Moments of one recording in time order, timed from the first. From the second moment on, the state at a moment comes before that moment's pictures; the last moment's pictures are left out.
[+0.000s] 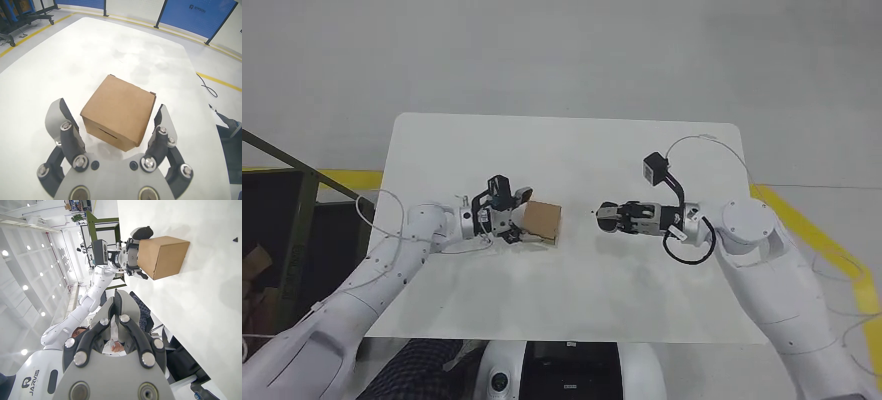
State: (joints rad) left arm 0.96 -0.93 -0.81 -1.14 1.29 -0.91 0.44; right arm -1.11 -1.08 1.14 -1.62 0.33 0.17 1.04
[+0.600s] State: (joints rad) left arm 1.18 -0.82 -1.17 -1.36 1.13 -0.97 0.44; right arm -1.14 -1.07 1.21 -1.53 0.19 -0.03 0.86
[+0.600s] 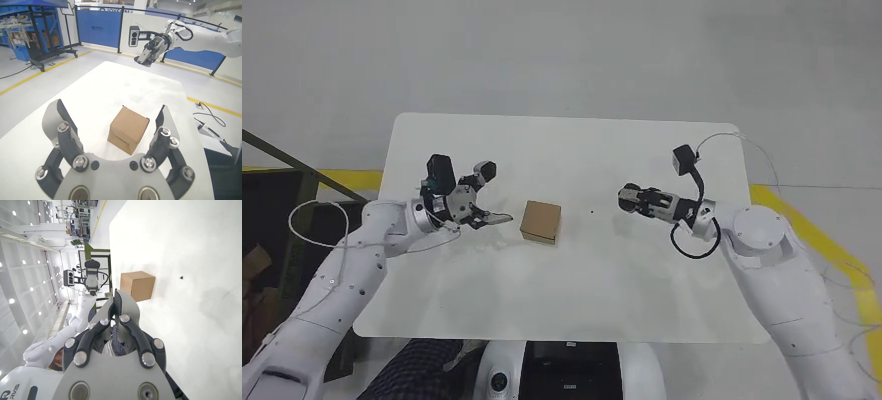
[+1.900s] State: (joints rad) left arm 0.99 -0.80 -1.27 -1.13 0.73 -1.01 0.07; right arm -1.06 -1.03 1.46 -1.37 -0.24 -0.26 0.42
